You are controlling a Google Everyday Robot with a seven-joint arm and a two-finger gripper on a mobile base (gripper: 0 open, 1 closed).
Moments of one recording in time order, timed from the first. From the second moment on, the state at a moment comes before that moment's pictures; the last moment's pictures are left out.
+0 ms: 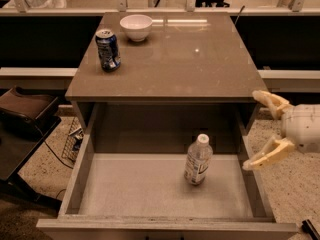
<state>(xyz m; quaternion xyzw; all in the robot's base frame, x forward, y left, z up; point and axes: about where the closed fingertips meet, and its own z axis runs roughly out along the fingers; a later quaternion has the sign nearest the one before) 0.455 -0.207 0.841 -0.53 0.65 0.23 0.49</state>
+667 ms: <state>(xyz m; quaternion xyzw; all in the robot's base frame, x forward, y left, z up) 0.459 -0.198 0.837 -0.54 0.63 0.24 0.51</state>
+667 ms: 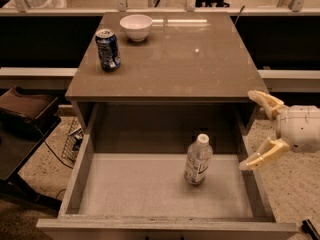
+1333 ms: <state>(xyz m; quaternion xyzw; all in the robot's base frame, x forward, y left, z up) 0.480 -0.161 0.753 -0.49 0.63 0.33 0.50</state>
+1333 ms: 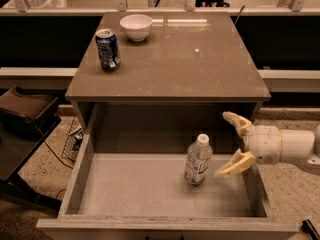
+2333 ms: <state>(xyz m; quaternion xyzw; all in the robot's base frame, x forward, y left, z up) 0.470 -0.112 0.708 -0.50 0.59 0.39 0.50</state>
